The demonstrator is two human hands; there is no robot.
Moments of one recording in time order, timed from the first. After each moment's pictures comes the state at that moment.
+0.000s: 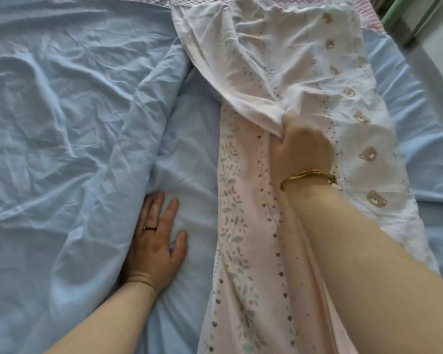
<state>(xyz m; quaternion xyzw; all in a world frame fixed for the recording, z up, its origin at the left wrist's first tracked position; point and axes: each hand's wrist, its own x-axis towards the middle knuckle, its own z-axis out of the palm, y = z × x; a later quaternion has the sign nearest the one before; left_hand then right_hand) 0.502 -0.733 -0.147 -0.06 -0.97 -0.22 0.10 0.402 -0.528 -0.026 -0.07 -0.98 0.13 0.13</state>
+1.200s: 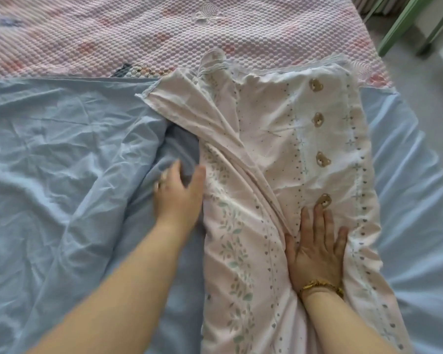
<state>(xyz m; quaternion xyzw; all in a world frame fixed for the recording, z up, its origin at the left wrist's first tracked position) 0.217 -0.608 -0.064 0.19 -0.87 -0.45 0.01 0.306 -0.409 -0.131 -0.14 -0.99 0.07 -0.01</state>
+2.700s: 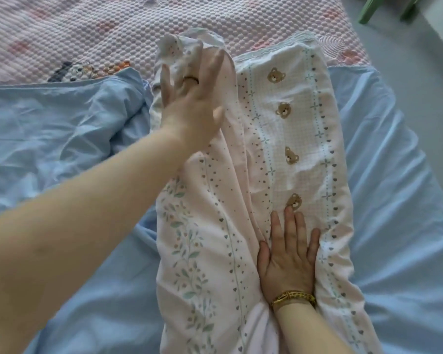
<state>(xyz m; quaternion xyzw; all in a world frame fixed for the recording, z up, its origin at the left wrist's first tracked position) 0.114 -0.527 -0.023 -0.16 -0.98 -0.14 0.02 0.308 -0.402 -0.152 -0.12 -0.98 0.14 0.09</state>
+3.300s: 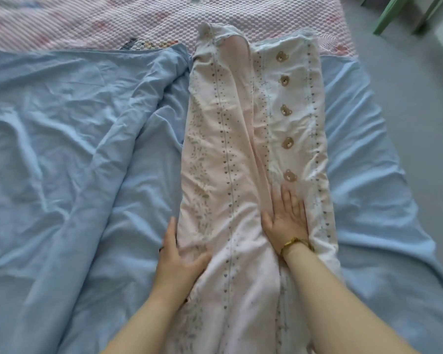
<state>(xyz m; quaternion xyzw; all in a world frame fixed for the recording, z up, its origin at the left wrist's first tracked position) 0.470 -0.589 -0.043 0.22 -0.83 -0.49 -0.14 0.405 -0.393 -0.074 -0.07 -0.97 0.11 -0.22</state>
